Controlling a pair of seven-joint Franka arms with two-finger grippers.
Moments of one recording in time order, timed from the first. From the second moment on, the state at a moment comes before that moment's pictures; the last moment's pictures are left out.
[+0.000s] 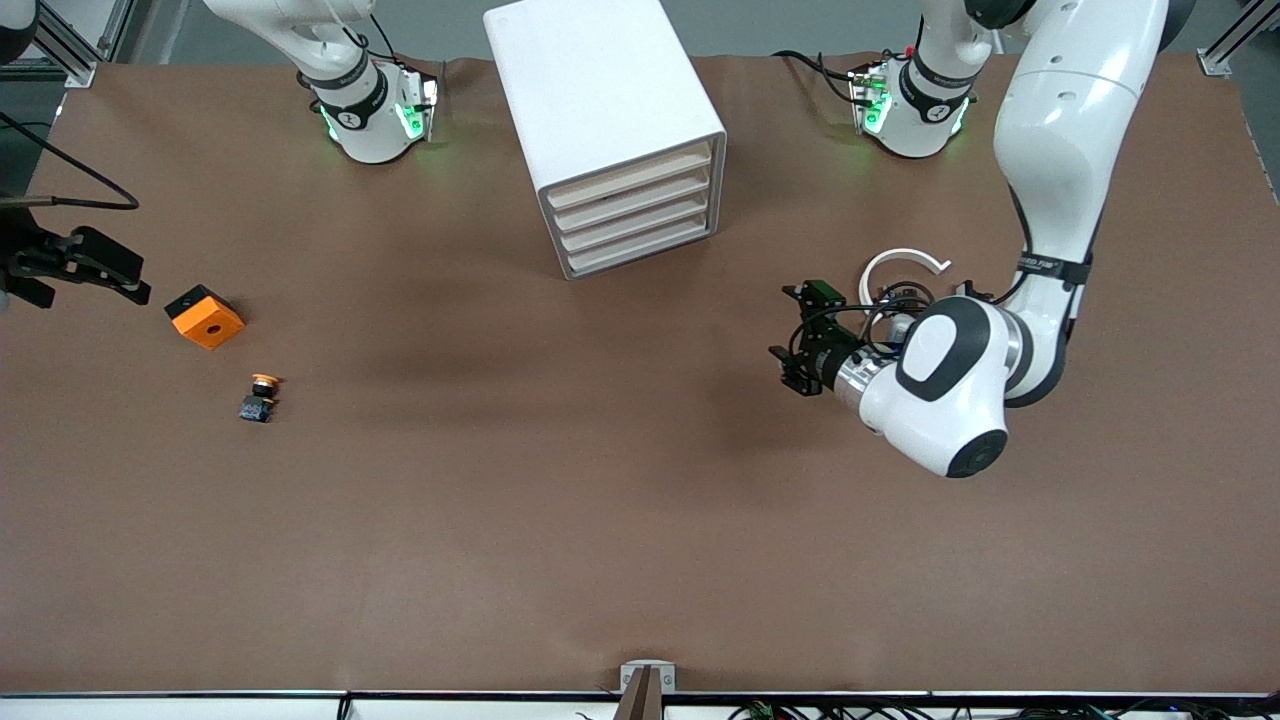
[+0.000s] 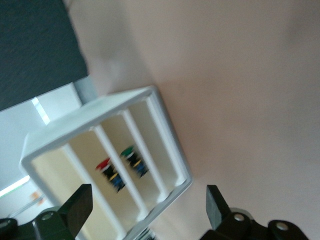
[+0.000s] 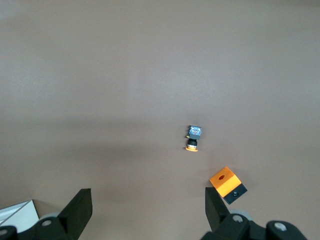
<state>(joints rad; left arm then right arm) -0.18 0.73 -0.18 -1.38 -0.67 1.41 -1.88 0.01 0.10 0.00 -1.42 -0.02 1.55 -0.04</state>
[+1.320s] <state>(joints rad) -0.47 0.94 -0.19 -1.40 -0.92 1.38 -2.30 0.10 0.15 0.01 -1.42 -0.02 1.61 0.03</state>
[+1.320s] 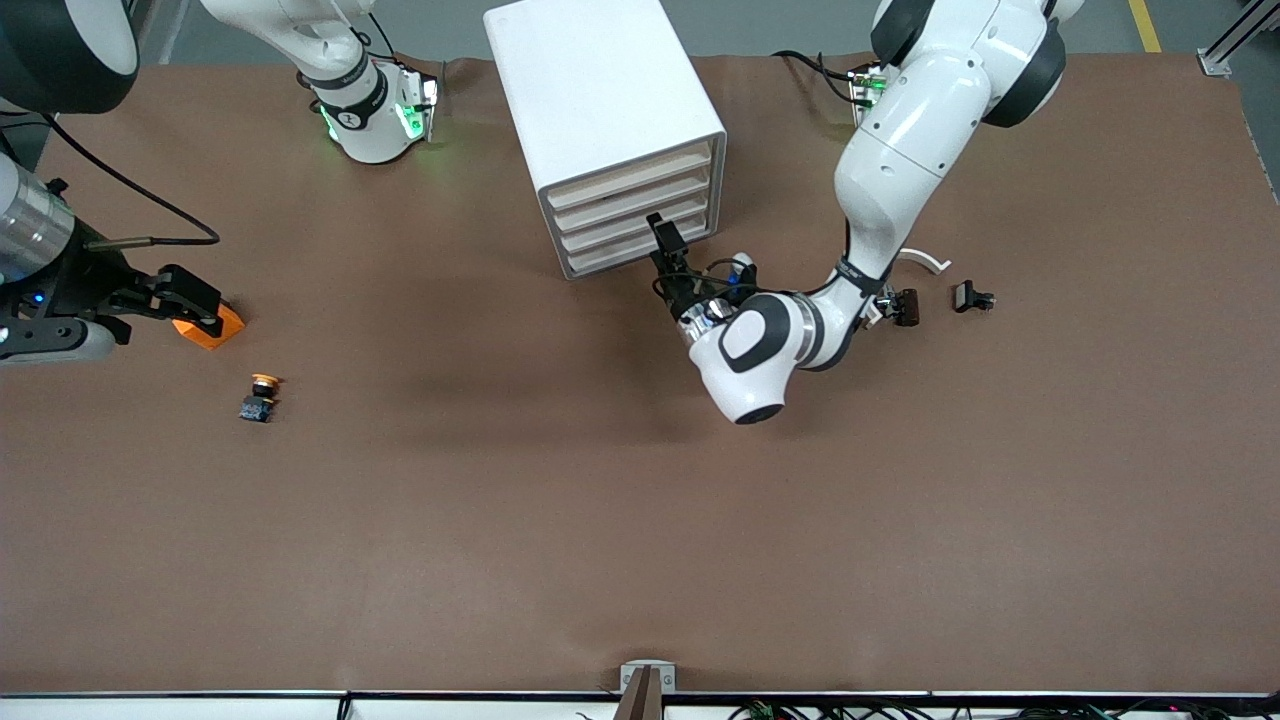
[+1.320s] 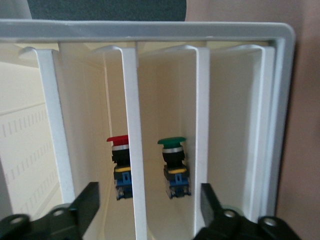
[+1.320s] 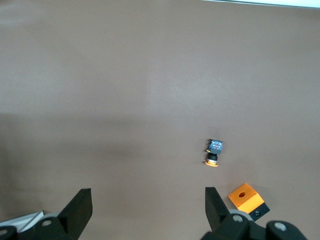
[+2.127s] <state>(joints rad) -0.52 0.94 -0.19 -1.41 -0.93 1.36 -2.31 0.12 0.18 0.01 -1.42 -0.02 1.59 0.05</state>
